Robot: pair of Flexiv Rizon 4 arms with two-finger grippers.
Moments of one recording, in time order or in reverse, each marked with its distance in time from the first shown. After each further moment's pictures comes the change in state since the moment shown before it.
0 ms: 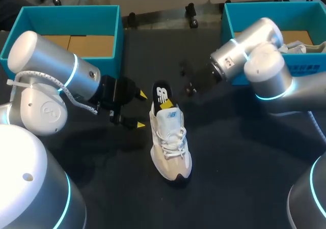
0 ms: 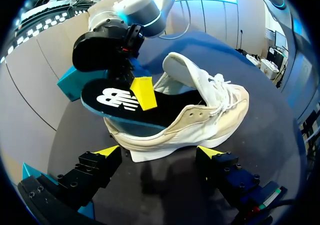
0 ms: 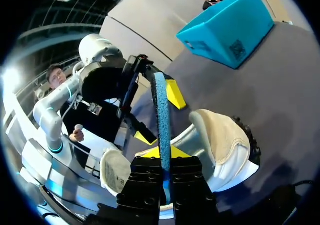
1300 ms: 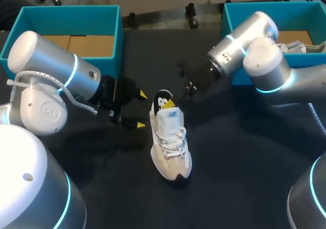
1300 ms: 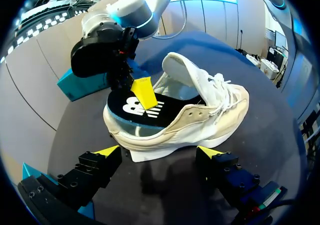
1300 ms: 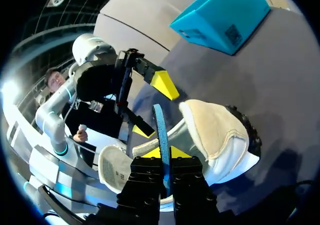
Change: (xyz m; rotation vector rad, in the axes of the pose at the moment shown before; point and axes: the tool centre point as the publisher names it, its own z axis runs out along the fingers) left arm 0.000 0.000 0.000 0.000 0.000 0.000; right arm -0.004 -0.007 -0.004 0.087 0.017 0.071
